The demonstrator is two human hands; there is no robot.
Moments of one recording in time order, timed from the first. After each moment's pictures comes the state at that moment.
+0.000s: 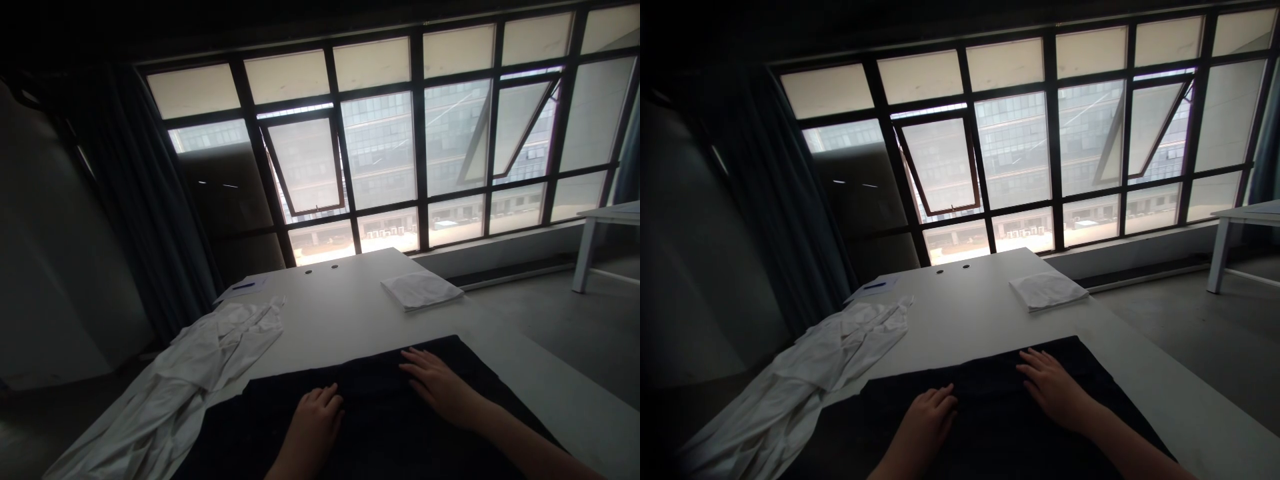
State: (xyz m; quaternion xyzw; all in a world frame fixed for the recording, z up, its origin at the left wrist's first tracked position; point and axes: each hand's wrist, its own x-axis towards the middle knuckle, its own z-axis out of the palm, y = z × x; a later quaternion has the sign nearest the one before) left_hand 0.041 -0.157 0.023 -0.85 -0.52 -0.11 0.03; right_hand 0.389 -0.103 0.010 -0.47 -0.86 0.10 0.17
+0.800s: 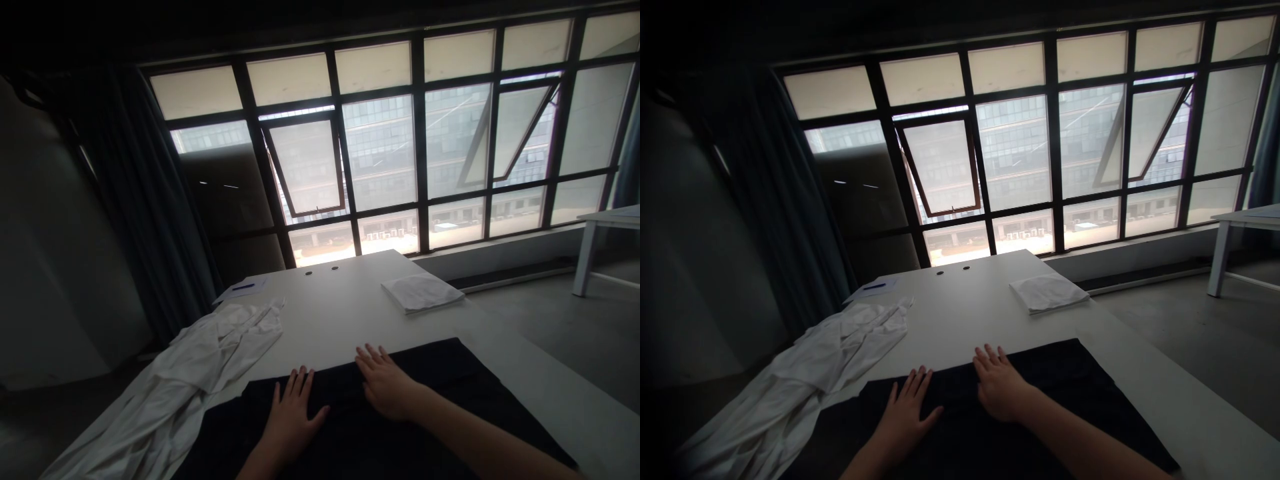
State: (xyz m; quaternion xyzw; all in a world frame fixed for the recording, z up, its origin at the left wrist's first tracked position) left_hand -0.016 -0.126 0.007 -0.76 -0.65 -0.01 -0.02; right_hand 0.272 -0.083 0.024 -0.39 -0.91 0.09 0.12
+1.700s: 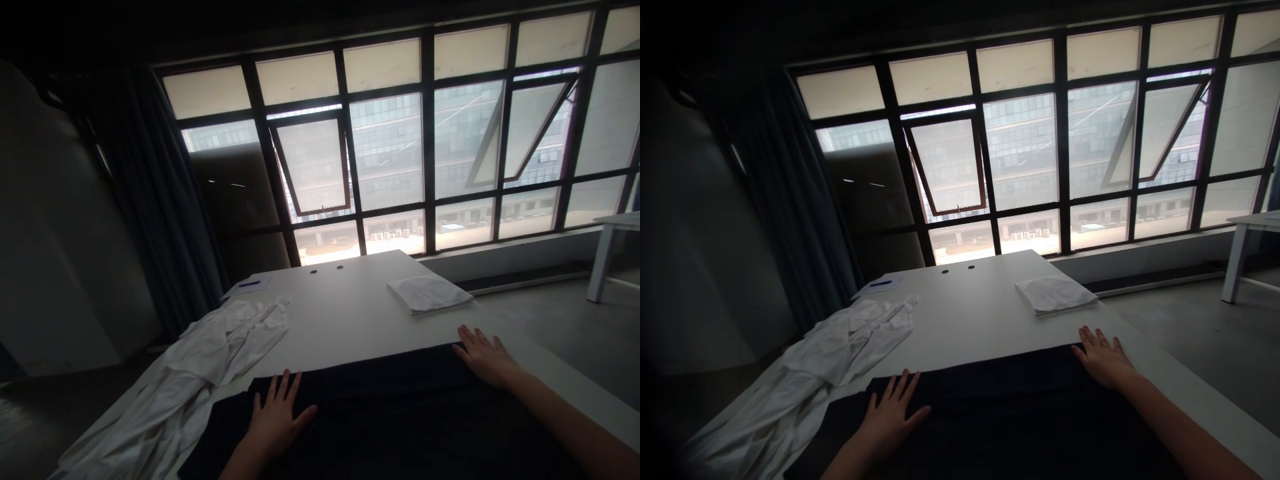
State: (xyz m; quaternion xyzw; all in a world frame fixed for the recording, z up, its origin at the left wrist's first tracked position) left_hand -0.049 -0.137 0.025 -0.69 -0.72 0.05 -0.08; right_hand 0.503 -0.018 -0.046 -0.71 -0.70 0.01 0.02
